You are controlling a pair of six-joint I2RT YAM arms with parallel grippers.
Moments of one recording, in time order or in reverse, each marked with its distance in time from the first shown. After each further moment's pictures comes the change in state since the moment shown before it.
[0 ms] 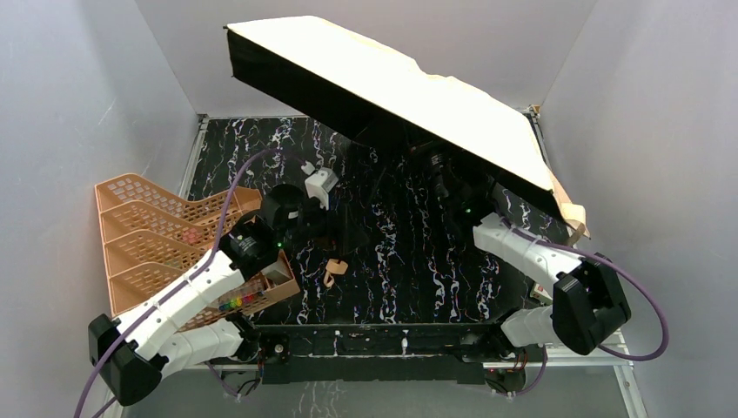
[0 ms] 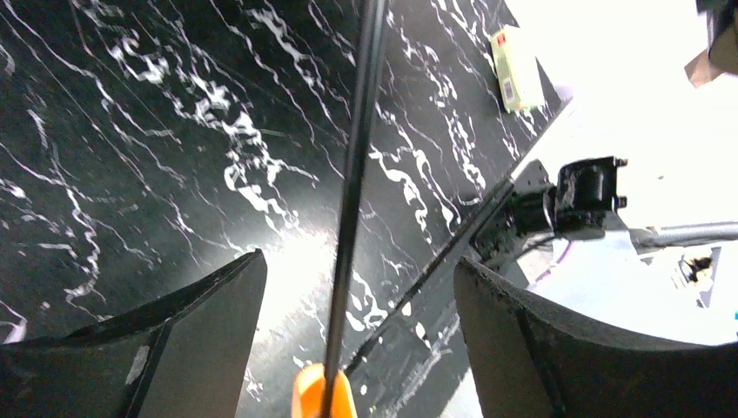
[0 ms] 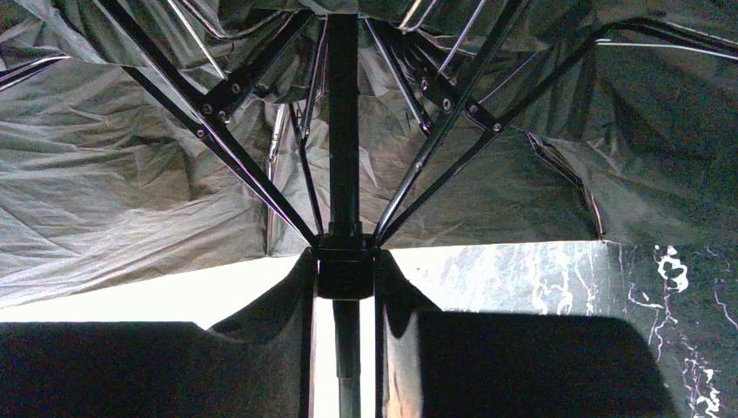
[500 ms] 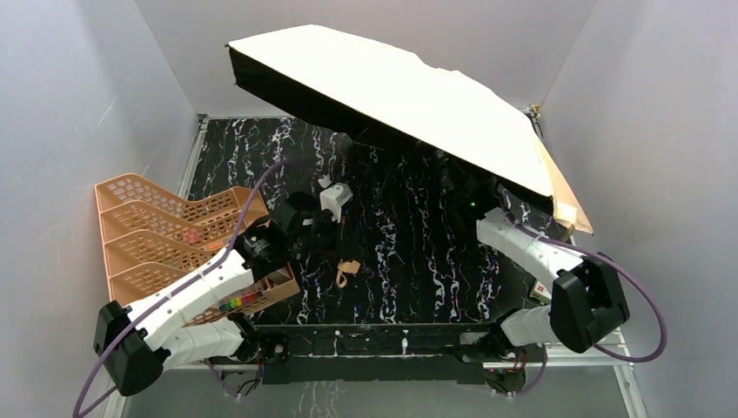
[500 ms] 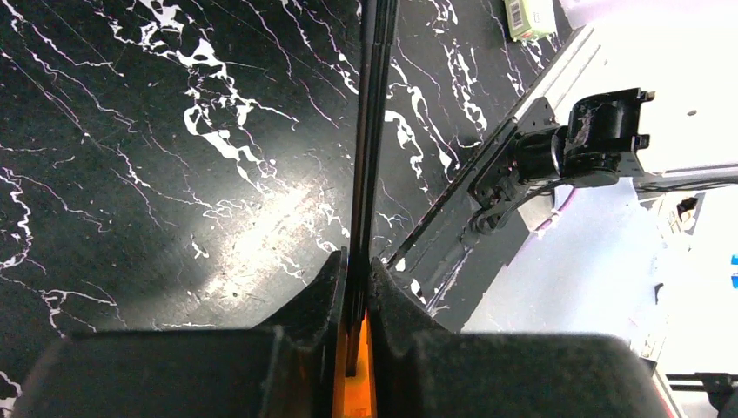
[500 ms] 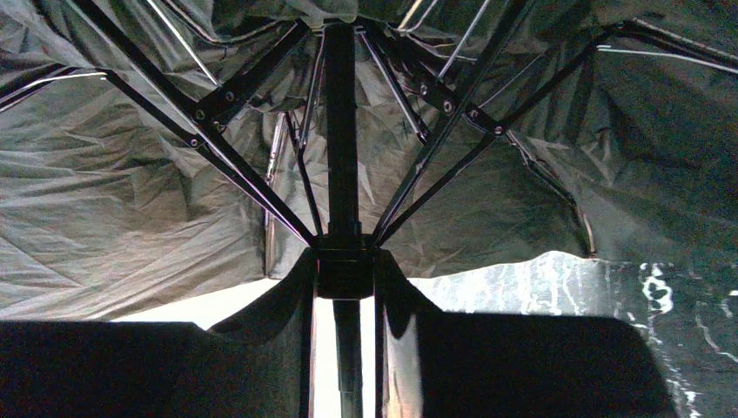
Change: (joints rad) left arm -0.056 0.015 -0.077 -0.016 0.040 -0.025; right arm -0.056 0.024 0.042 -0.014 -0.046 -0.008
